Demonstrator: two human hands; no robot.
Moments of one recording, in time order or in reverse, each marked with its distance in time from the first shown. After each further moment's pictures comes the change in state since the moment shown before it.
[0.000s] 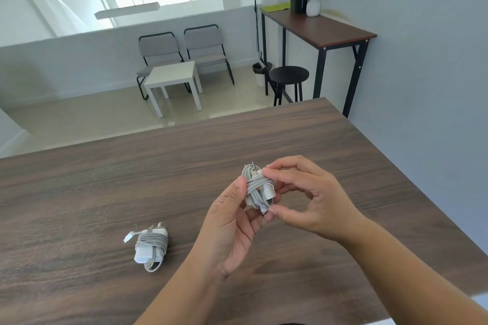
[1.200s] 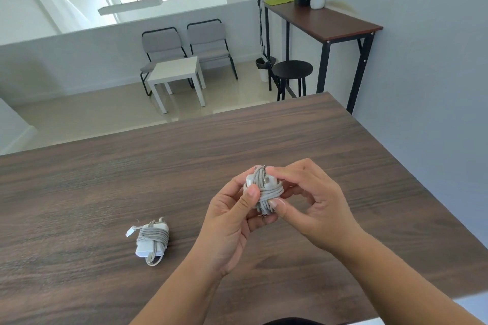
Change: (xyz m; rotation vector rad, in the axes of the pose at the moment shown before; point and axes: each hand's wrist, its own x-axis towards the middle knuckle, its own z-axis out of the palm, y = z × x) left_hand -0.009 -0.001 0.003 0.210 -0.035 0.089; right_hand -0.015 -0.004 0.012 0.036 0.152 0.011
